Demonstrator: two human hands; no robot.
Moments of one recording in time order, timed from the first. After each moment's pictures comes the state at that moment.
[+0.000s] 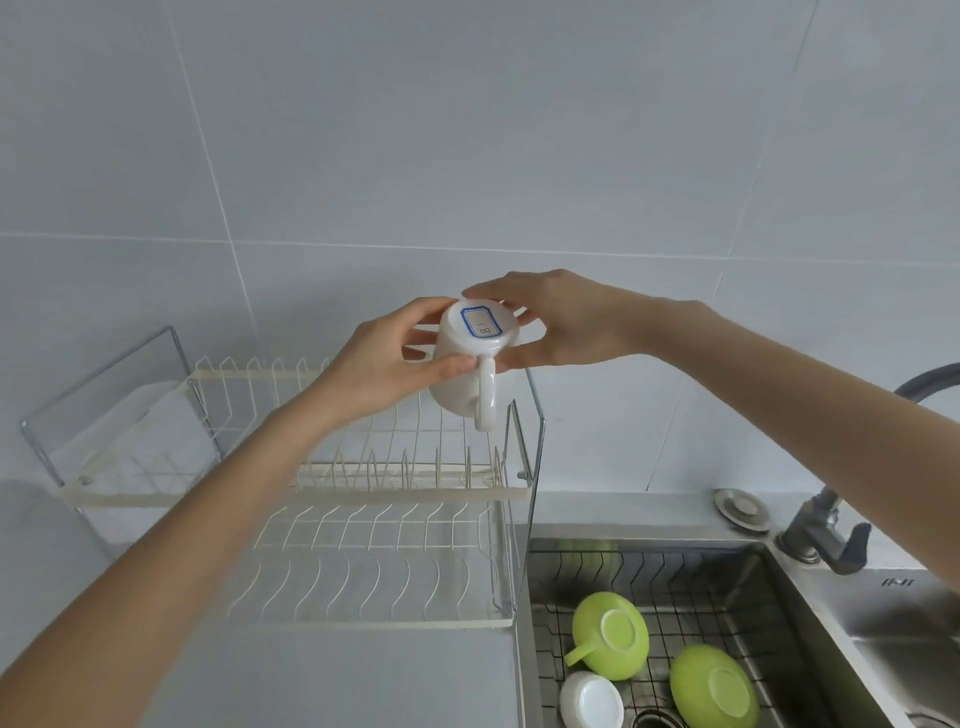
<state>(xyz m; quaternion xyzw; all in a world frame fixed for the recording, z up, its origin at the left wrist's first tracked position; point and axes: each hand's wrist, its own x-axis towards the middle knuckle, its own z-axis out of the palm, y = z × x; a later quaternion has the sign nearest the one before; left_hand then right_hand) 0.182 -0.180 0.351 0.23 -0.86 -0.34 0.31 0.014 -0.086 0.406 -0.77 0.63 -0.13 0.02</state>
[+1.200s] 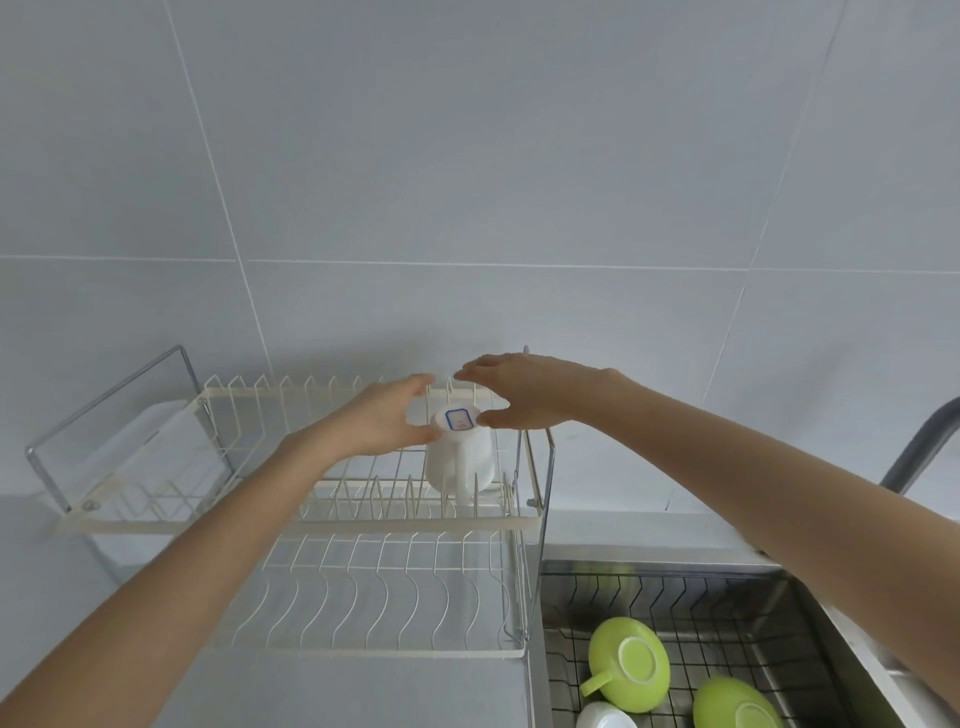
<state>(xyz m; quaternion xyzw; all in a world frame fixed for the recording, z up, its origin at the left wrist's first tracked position) 0.171 -0.223 0.315 0.39 -0.89 -0.22 0.08 0.012 -0.142 0.348 -0.75 0.66 0.05 0.00</state>
